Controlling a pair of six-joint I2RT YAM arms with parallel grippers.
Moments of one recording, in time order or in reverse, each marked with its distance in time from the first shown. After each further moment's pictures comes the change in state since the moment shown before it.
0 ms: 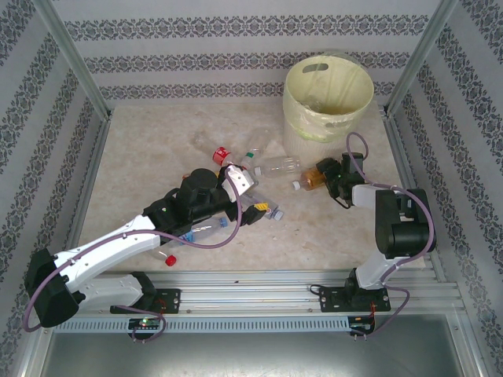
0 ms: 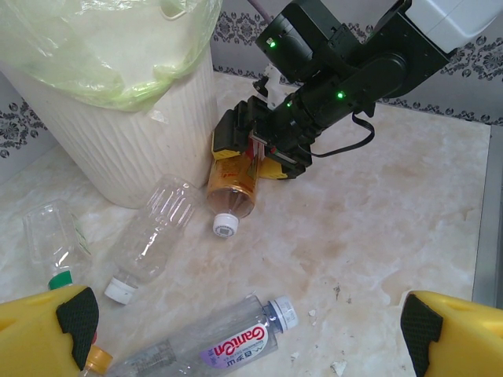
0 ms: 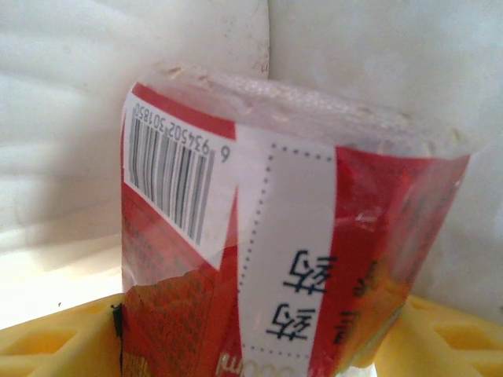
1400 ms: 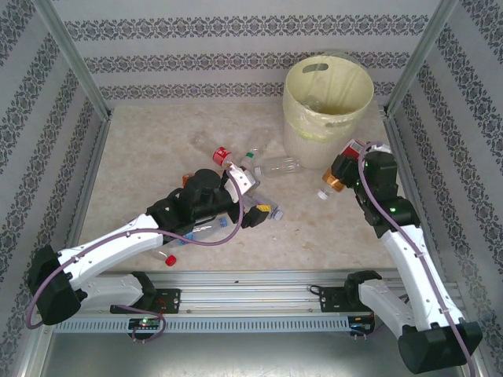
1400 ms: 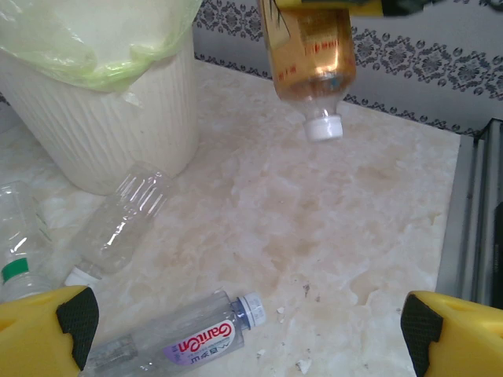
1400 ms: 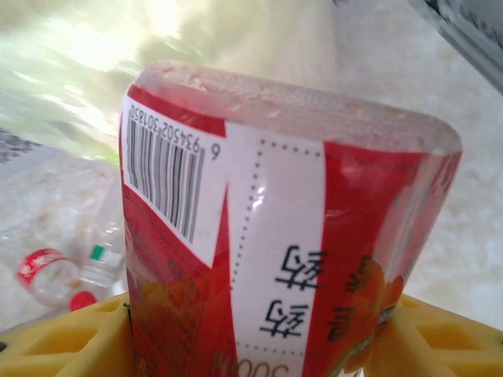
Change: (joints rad) left arm -0.006 0.024 0.000 0.000 0.047 -0.098; right arm 0.156 -0.794 0.186 -0.708 0.286 -0.623
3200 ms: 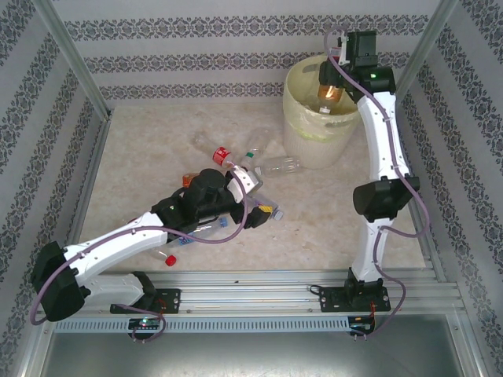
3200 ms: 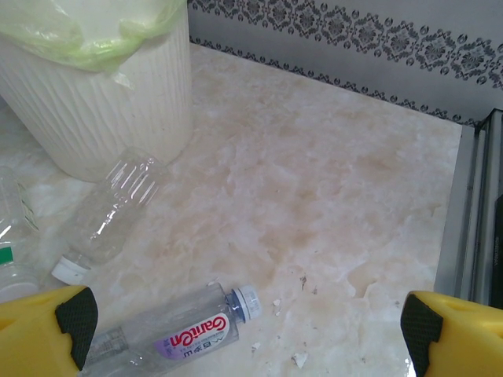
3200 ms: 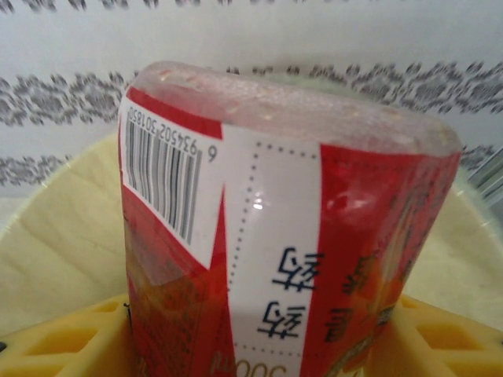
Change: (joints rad) left arm 0.000 0.041 0.003 0.000 0.001 -0.008; right arm -0.058 1.229 1.612 -0.498 -0.020 -0.365
